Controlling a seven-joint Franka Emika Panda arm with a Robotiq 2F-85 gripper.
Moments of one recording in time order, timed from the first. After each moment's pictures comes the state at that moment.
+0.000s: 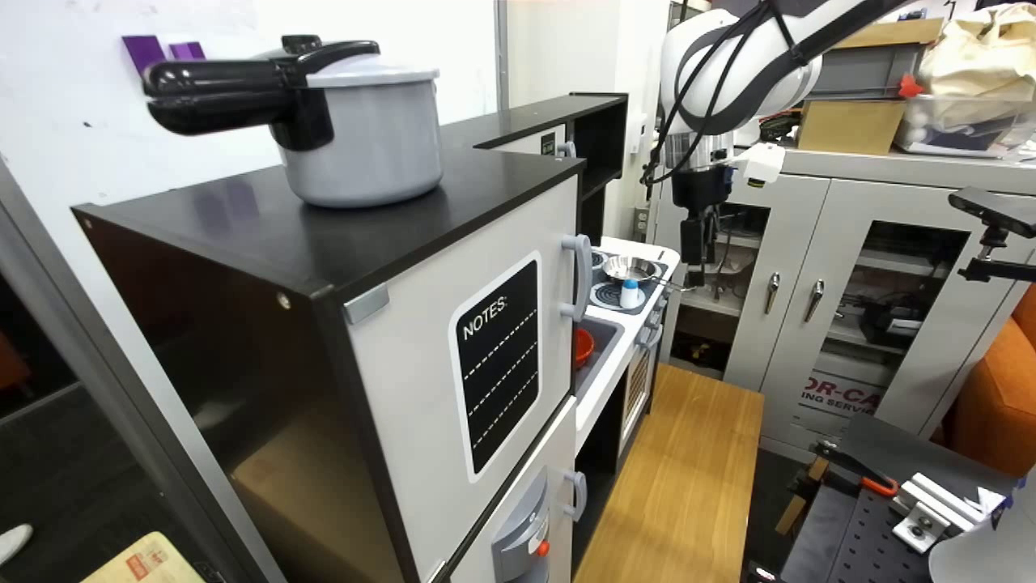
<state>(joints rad) -0.01 -0.12 -0.16 -2.33 -0.09 2.01 -0.41</state>
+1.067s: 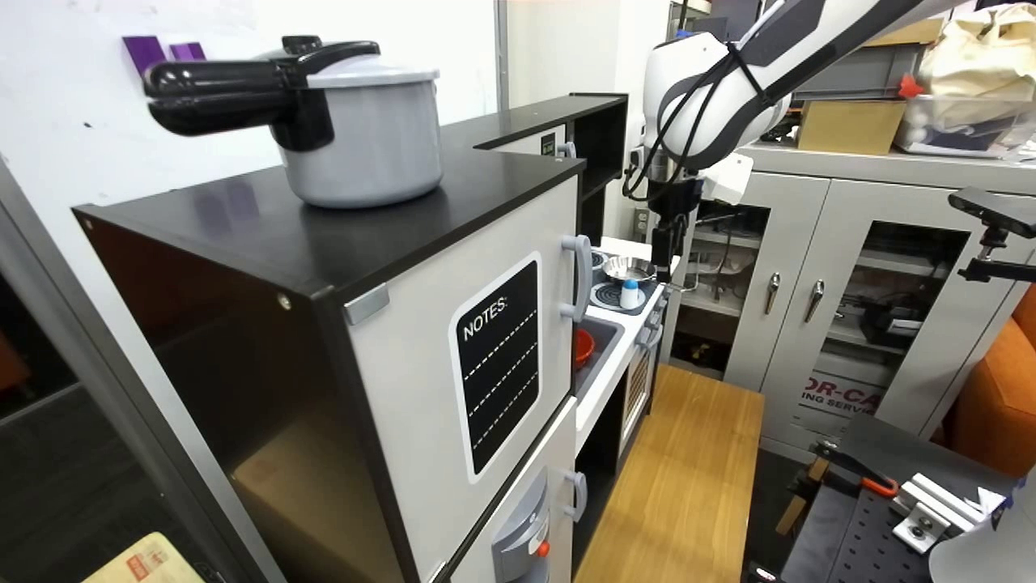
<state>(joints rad) -0.03 0.00 -0.15 -2.29 -0.18 2.26 -0.37</state>
